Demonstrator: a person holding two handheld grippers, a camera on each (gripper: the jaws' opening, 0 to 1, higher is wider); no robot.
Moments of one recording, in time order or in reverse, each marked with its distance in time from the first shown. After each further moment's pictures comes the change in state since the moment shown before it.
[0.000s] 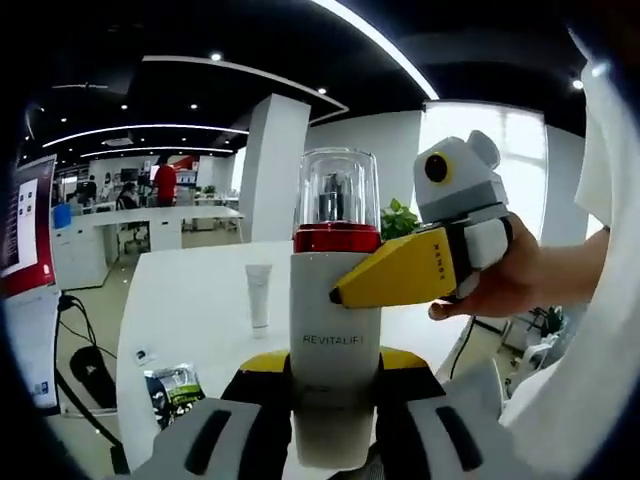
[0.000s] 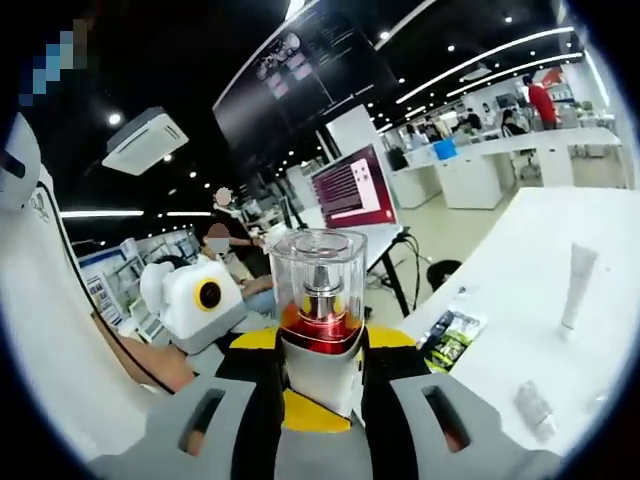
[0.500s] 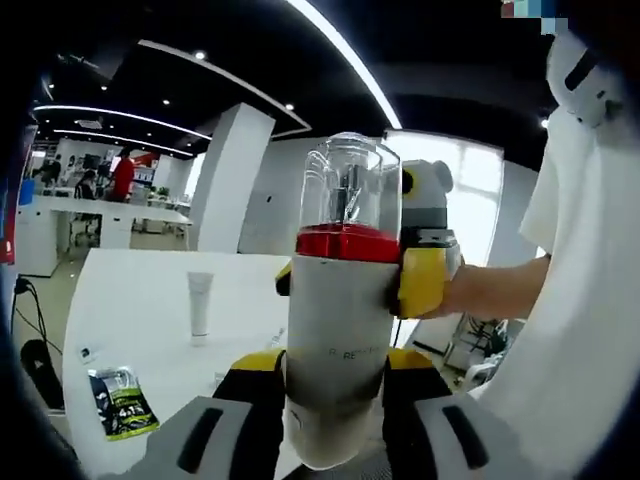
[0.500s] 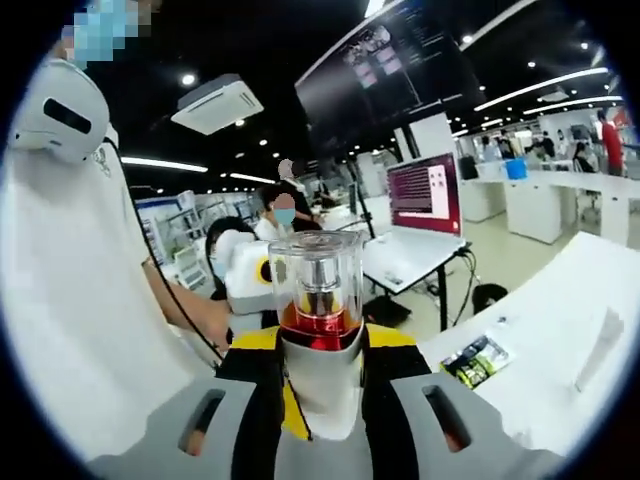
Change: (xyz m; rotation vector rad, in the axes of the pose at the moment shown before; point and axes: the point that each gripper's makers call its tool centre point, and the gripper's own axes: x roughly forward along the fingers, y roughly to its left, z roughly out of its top) left arm -0.019 -0.056 0.007 -0.113 -0.068 -0.332; right arm -0.022 0.063 -0.006 -0.238 0.075 0.317
